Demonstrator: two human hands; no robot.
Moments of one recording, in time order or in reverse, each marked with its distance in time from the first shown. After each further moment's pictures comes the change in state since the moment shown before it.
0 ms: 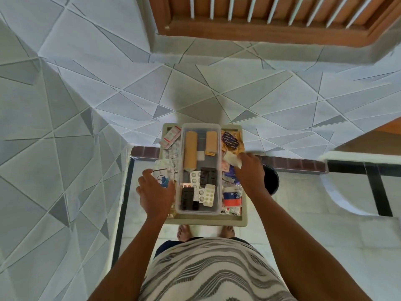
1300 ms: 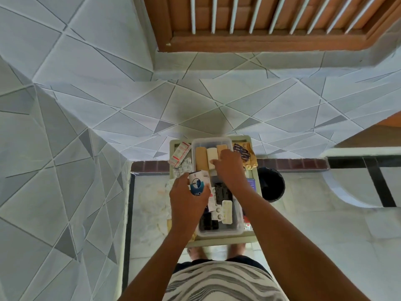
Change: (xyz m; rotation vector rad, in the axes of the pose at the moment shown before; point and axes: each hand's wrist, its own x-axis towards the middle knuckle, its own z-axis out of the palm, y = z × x) left_hand 0.018 0.045 -0.014 -0.360 -0.223 0.293; right_hand 0.045 -0.126 0.017 0.111 -0.086 0.128
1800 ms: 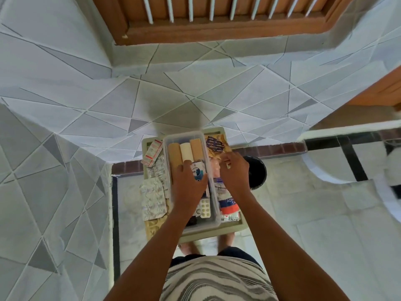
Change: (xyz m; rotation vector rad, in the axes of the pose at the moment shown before) left_hand 0.019 0.016 0.077 0.333 -0.178 0.158; right_hand -0.034 0.087 -0.025 0.330 0.278 0.045
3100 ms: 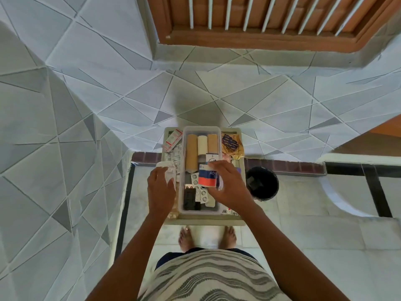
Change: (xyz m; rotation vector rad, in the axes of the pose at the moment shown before) left_hand -0.058 -0.100 -0.026 -0.070 0.242 -0.106; right_hand -0.065 -0.005 -0.026 -0.030 -0.432 -0.555
